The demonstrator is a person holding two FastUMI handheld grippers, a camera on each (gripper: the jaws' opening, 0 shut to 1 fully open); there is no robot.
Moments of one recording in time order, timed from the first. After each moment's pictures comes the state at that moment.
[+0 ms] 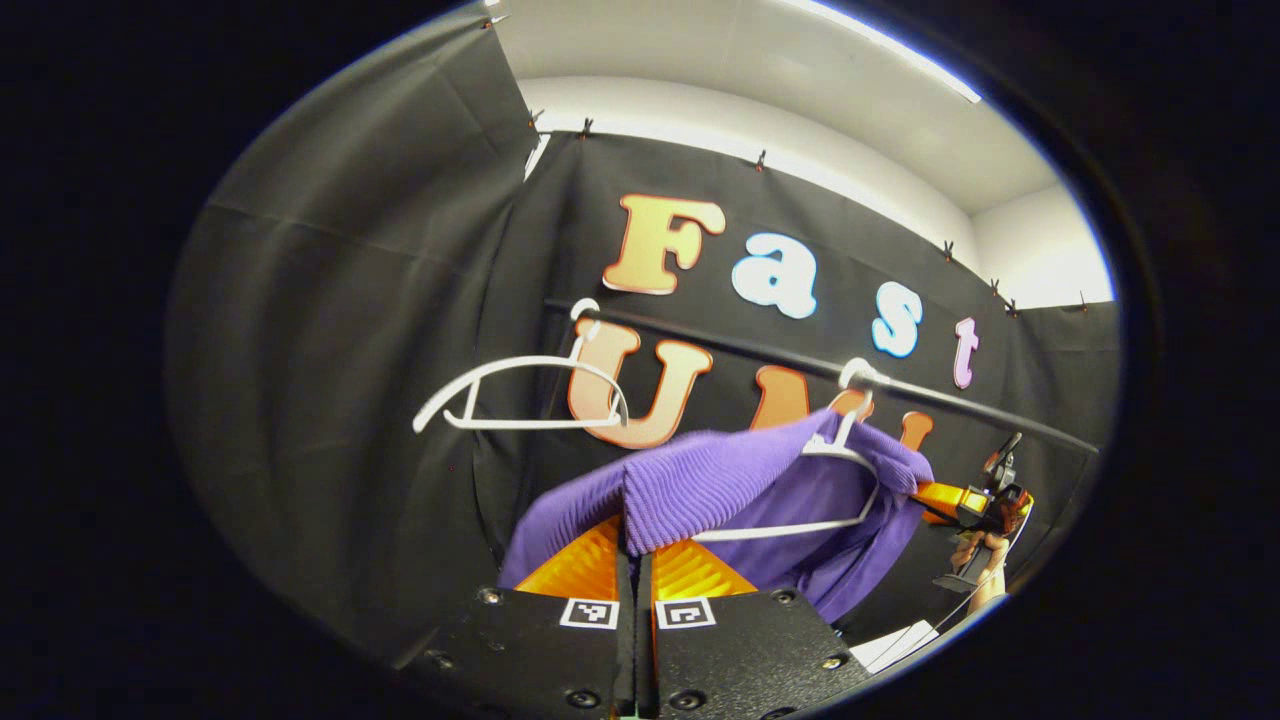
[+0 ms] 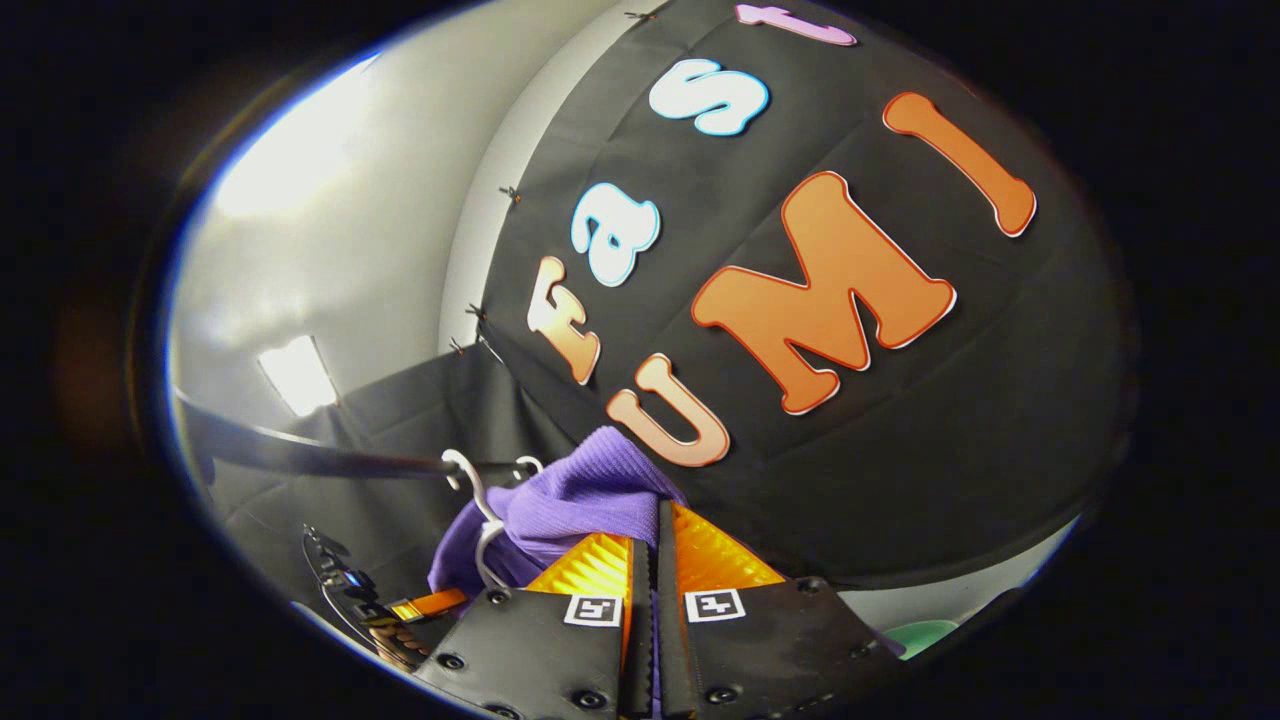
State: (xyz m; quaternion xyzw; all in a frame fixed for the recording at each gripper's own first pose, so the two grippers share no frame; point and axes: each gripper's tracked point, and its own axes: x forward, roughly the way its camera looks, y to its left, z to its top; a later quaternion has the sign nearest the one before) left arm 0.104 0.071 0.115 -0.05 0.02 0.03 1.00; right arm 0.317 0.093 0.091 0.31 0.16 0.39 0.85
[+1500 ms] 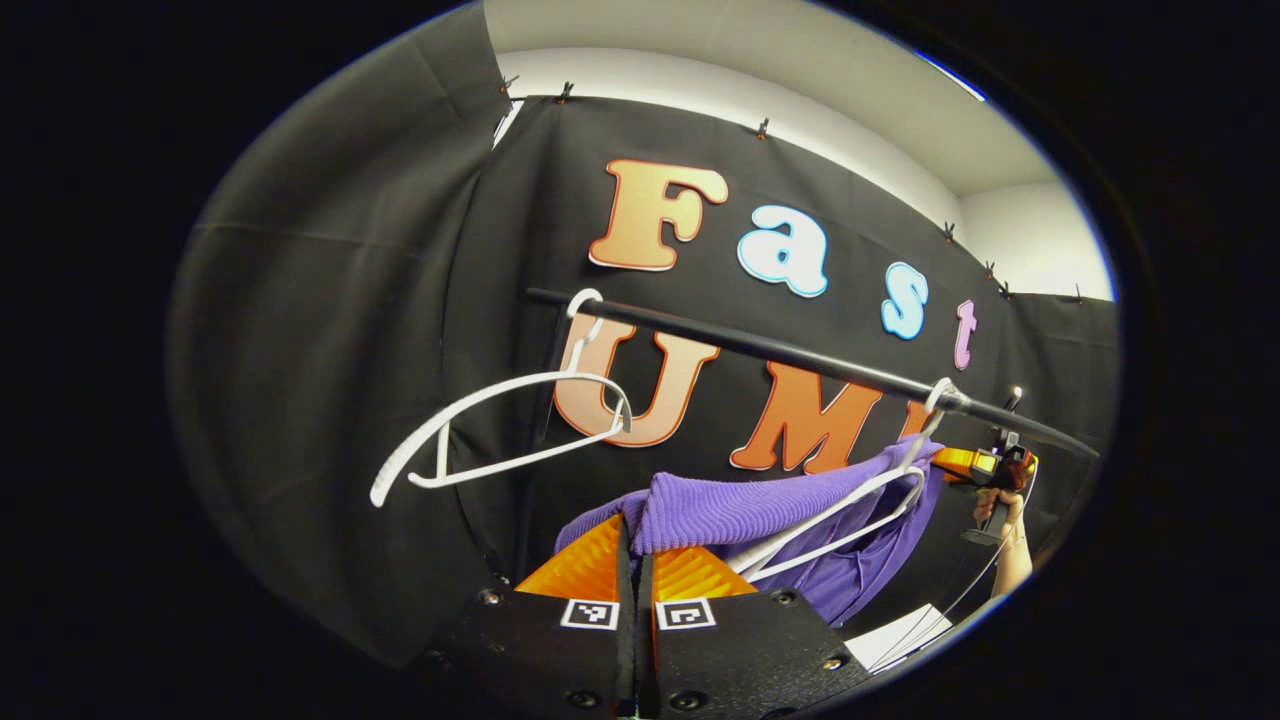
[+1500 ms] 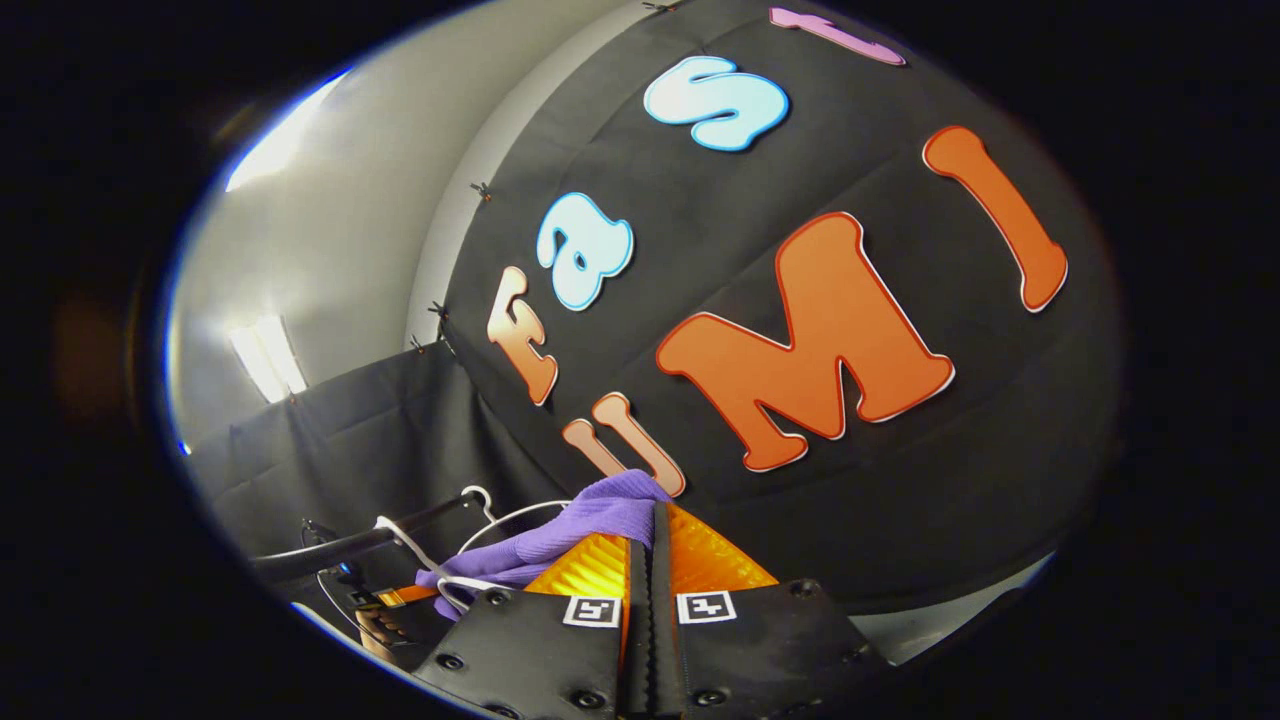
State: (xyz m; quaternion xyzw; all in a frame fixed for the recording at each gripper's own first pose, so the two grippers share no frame) left arm 0.205 0.111 0.101 -0.04 0.09 -0.01 0.99; right arm 0.433 0.084 0.107 0.24 0.16 0.34 0.90
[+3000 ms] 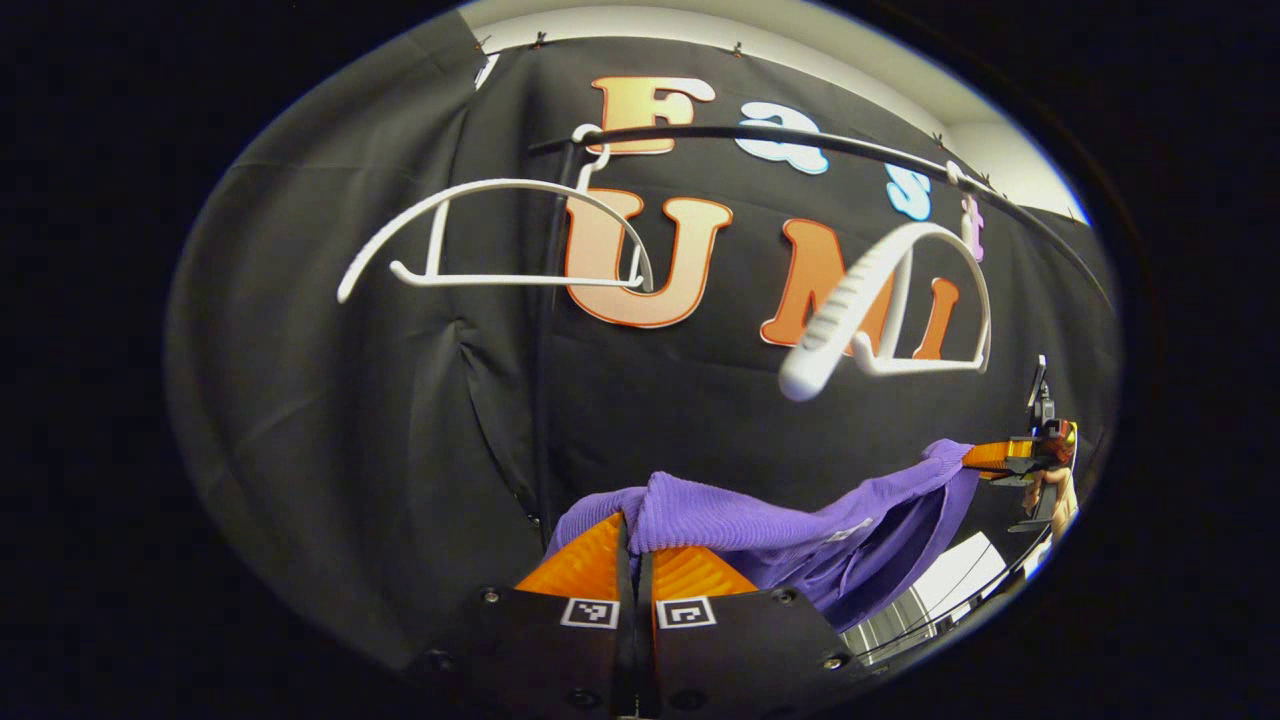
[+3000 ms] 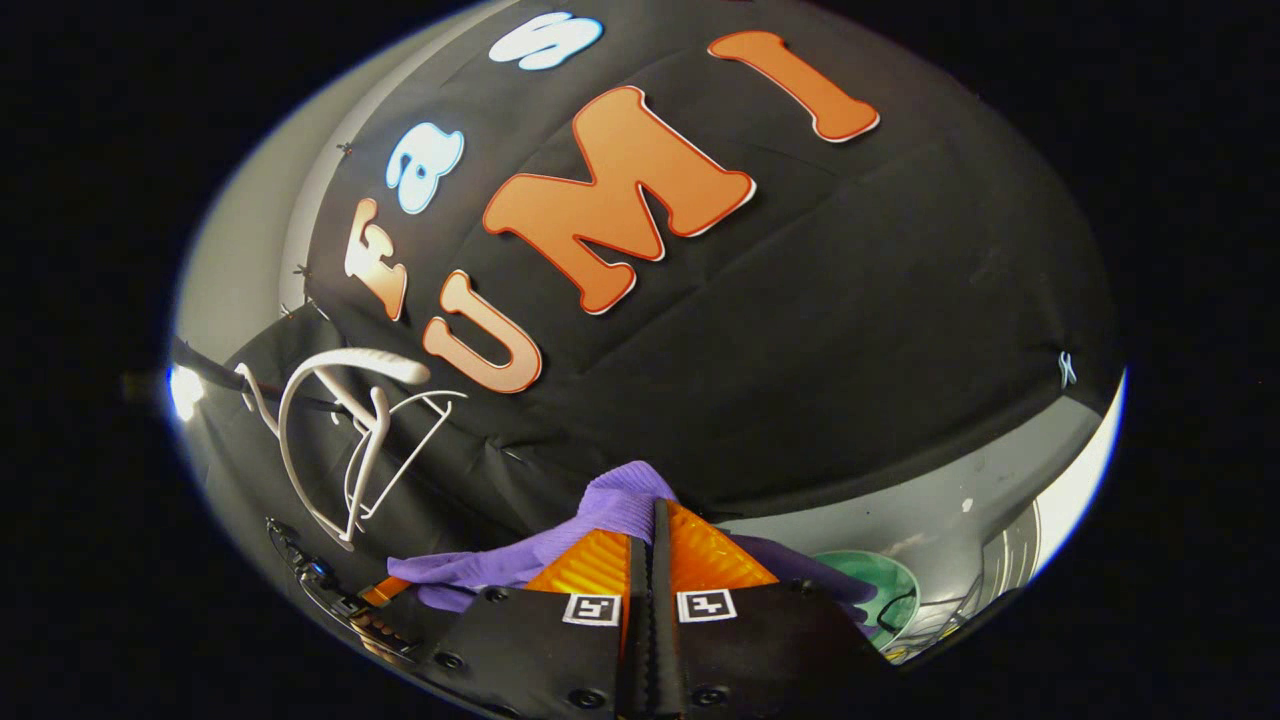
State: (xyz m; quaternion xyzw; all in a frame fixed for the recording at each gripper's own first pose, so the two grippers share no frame) left arm 0.175 0.121 -0.063 0.04 0.20 -0.01 0.98; right arm 0.322 0.020 -0.114 0.25 0.30 0.17 0.90
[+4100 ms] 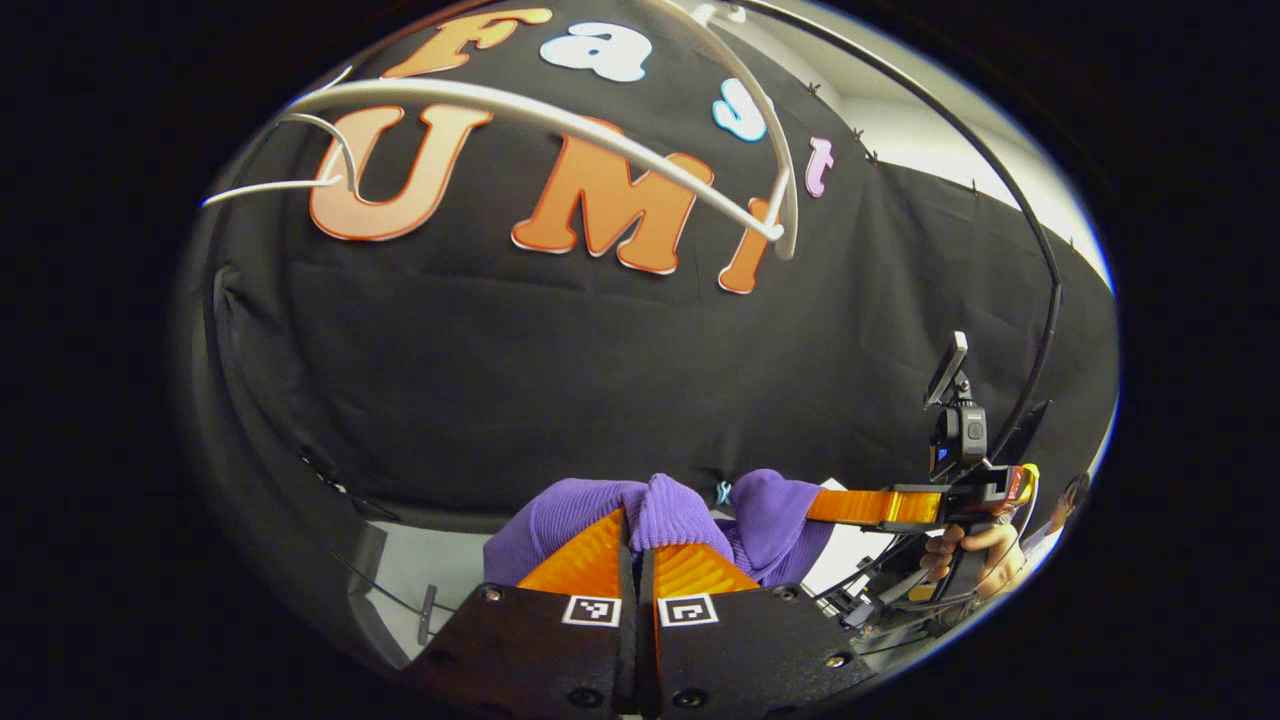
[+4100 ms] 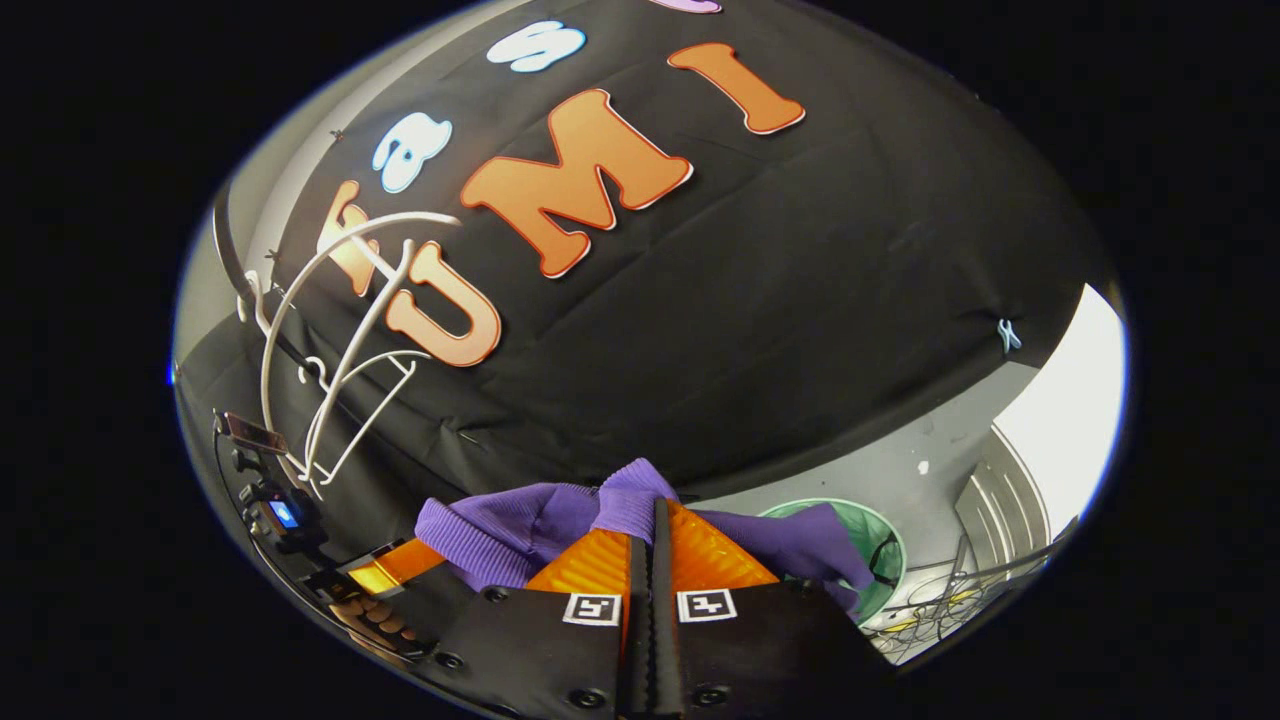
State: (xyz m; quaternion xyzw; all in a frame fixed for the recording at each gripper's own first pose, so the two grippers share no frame) left arm 0.195 -0.126 -0.165 -0.01 0.30 -0.27 0.92; right arm 0.216 0.016 -0.179 0.23 0.31 0.09 0.92
